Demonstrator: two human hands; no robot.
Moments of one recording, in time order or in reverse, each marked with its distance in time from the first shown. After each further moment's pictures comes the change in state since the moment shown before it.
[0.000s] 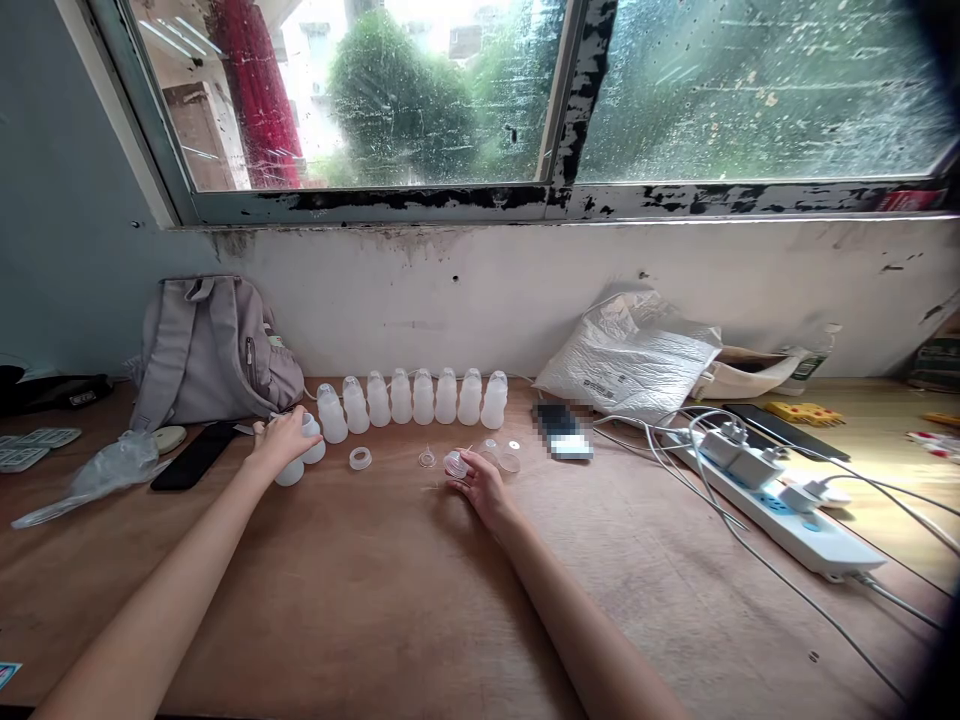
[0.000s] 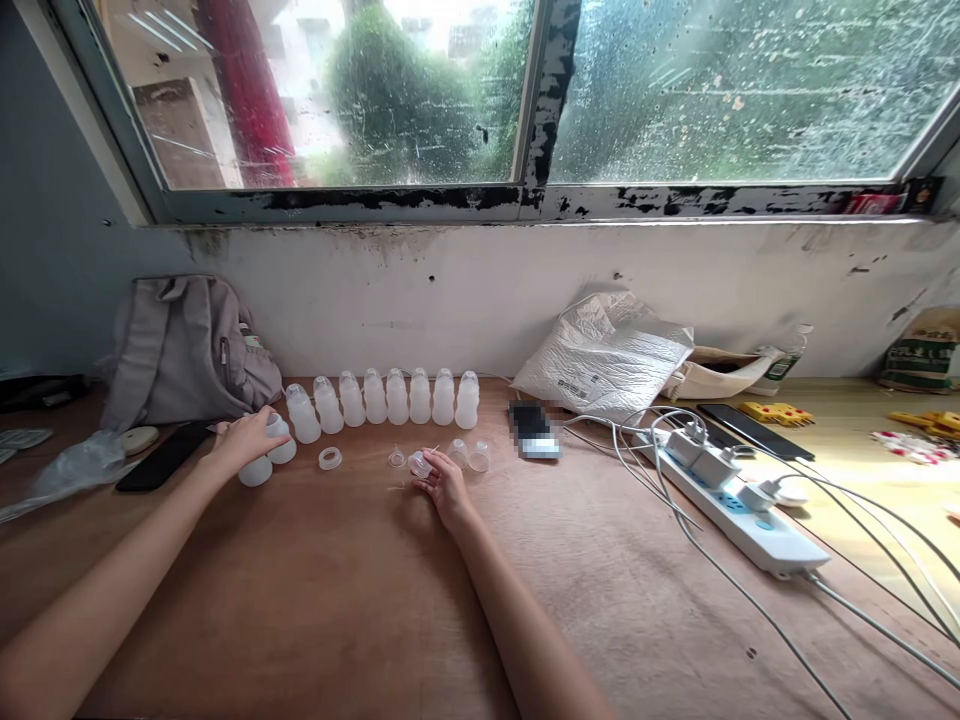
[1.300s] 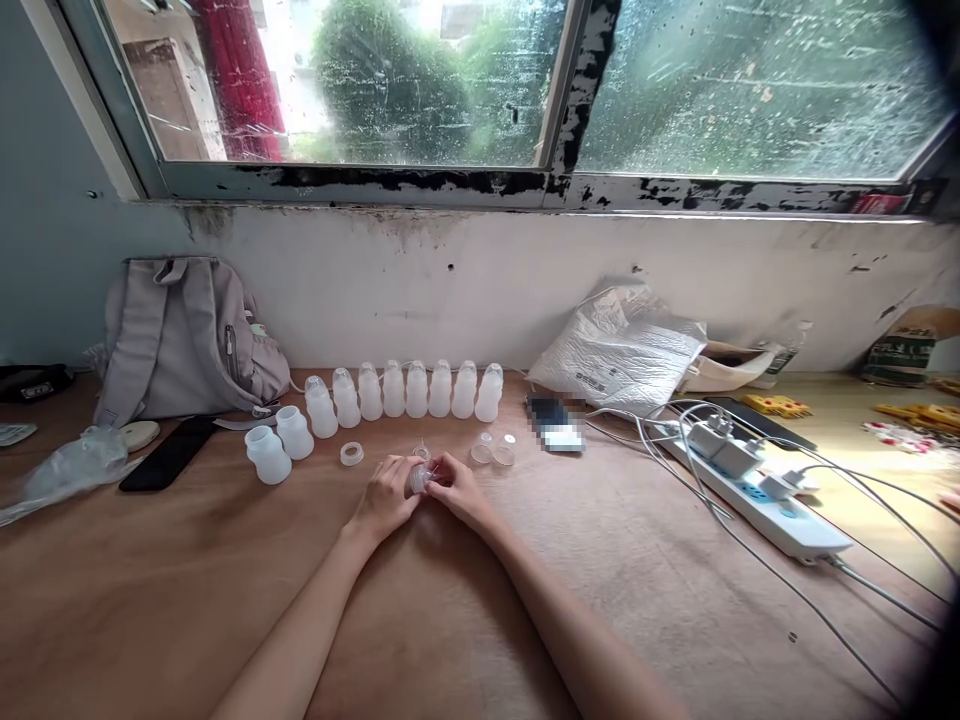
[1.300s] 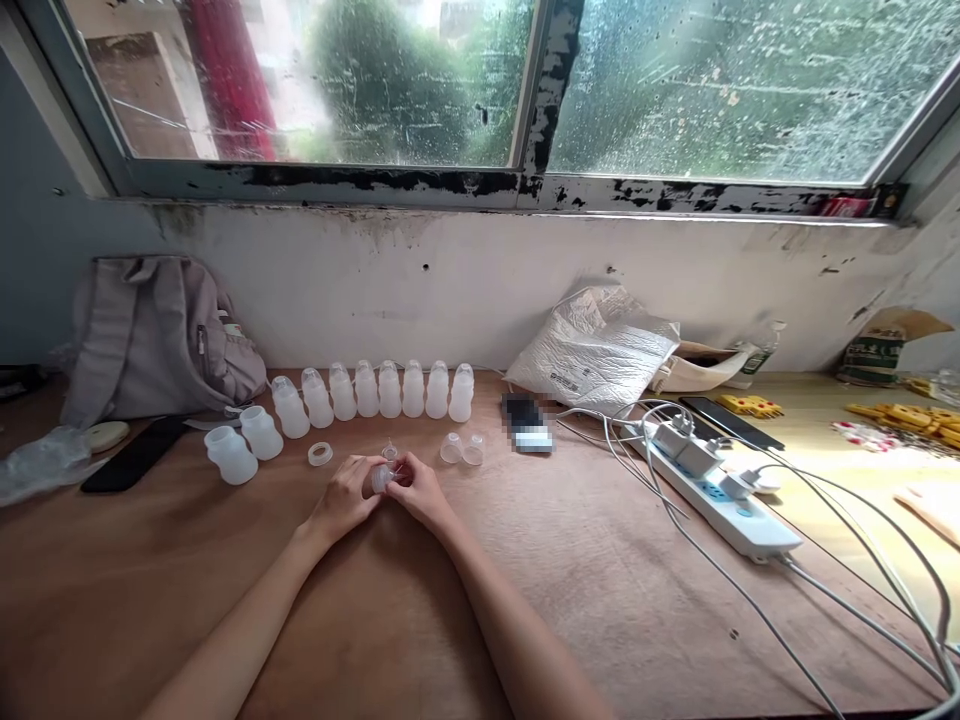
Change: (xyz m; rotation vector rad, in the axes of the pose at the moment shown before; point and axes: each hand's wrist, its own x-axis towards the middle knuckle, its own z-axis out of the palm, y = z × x) left_hand -0.082 0.133 0.081 -0.668 0.293 0.690; right_hand -0.003 0.020 0.011 -0.887 -0.230 -0.413
